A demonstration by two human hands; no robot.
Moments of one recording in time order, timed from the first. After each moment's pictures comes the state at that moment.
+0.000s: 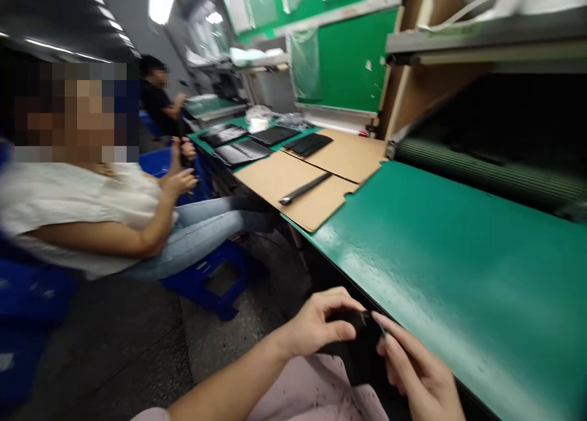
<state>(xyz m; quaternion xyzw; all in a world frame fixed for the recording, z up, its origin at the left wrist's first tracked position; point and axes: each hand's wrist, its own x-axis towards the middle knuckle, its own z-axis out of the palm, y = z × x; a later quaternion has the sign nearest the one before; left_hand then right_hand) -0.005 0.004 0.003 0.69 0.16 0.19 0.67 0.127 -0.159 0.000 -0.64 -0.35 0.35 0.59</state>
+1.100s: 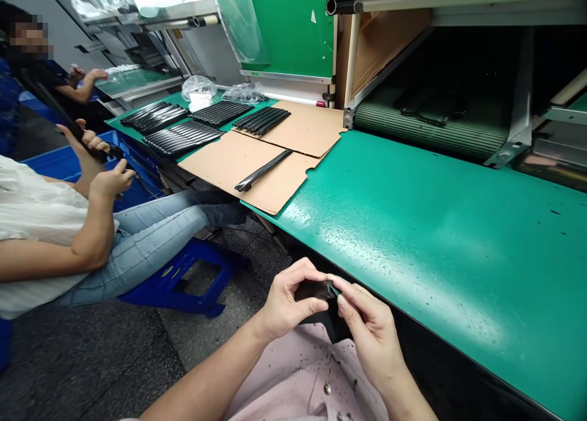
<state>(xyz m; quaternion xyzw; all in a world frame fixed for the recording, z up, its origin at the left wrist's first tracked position) 0.008 0.002 0.000 0.72 0.14 0.28 0.62 0.125 -0.143 0.003 -0.60 -0.39 0.31 0.62</state>
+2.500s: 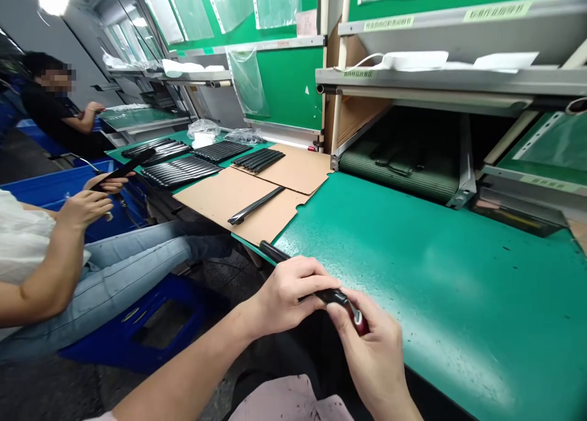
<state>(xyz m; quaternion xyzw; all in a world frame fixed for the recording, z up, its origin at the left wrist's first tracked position) 0.058 0.041 0.080 0.92 -0.06 0.28 0.27 0.147 -0.126 0.052 -0.71 -0.39 0.09 0.58</state>
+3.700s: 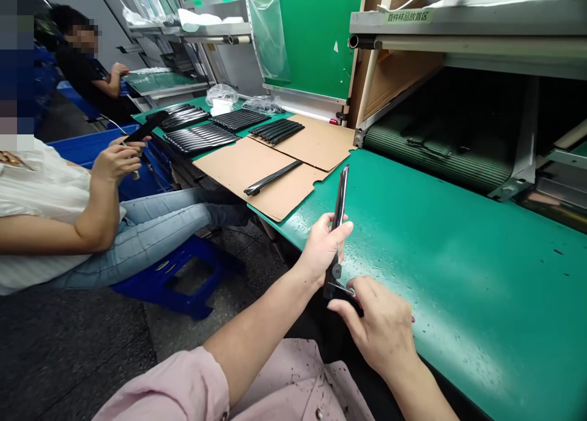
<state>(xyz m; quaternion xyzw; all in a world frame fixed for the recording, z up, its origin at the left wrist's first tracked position) 0.122 0.019 0.054 0.46 0.27 0.30 0.79 0.172 -0.126 0.017 -0.72 -0.60 -0.06 0.34</state>
